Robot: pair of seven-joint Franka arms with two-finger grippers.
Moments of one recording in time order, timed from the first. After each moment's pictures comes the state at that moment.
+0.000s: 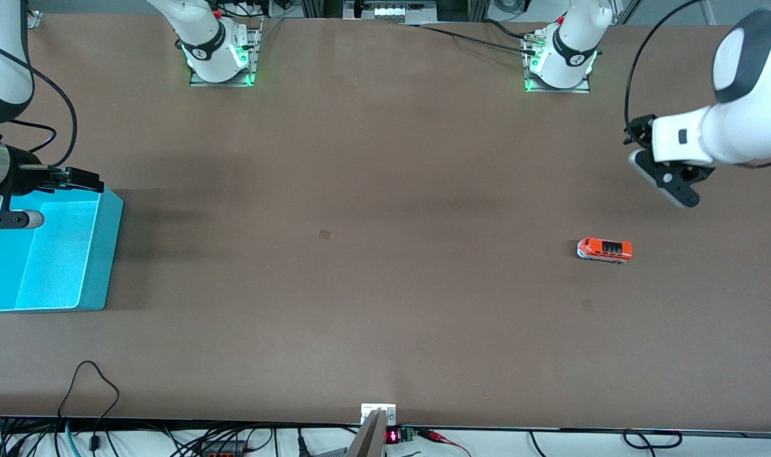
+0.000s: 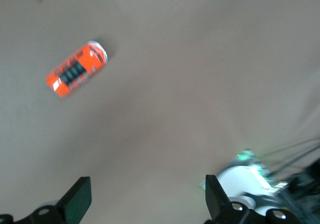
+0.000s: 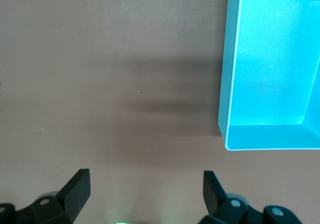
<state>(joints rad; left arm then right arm) 0.00 0.09 -0.04 -1.83 0.04 1.60 0.77 -0.02 0.22 -0.05 -1.55 -0.01 1.56 -0.09</state>
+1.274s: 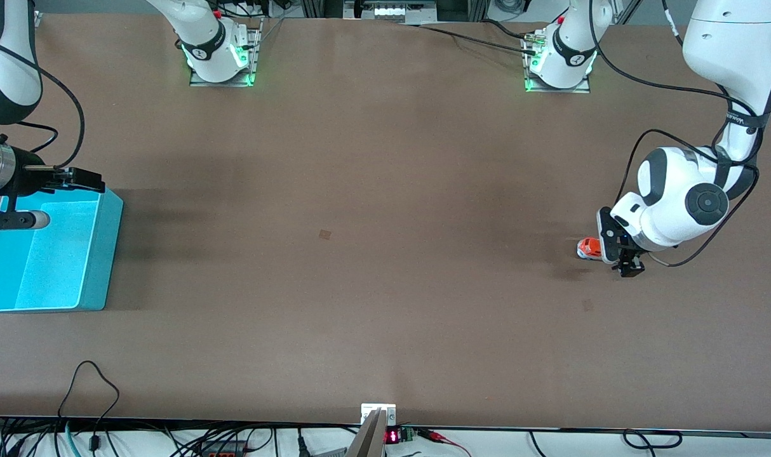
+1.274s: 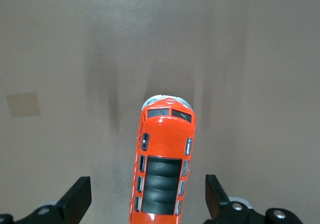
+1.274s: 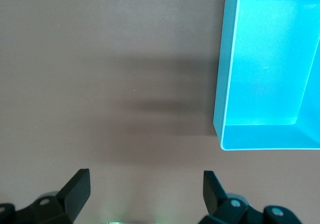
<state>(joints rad) 0.09 0.45 -0.03 -2.01 0.10 2.43 1.53 -0.01 0.22 -0.05 -1.55 -0.04 1.56 -0.09</state>
